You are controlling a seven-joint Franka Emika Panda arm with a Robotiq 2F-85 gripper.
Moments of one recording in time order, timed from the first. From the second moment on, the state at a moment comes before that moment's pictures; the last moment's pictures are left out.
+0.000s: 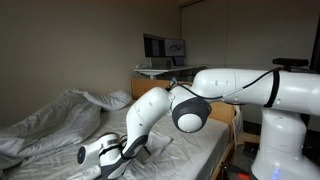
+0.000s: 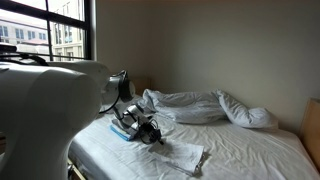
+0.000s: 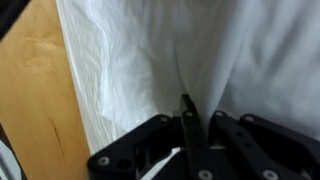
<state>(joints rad) 0.52 1.47 -0.22 -0.87 -0.67 1.81 0.83</state>
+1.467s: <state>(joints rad) 0.32 1.45 -0.19 -0.82 -0.61 1.76 0.57</state>
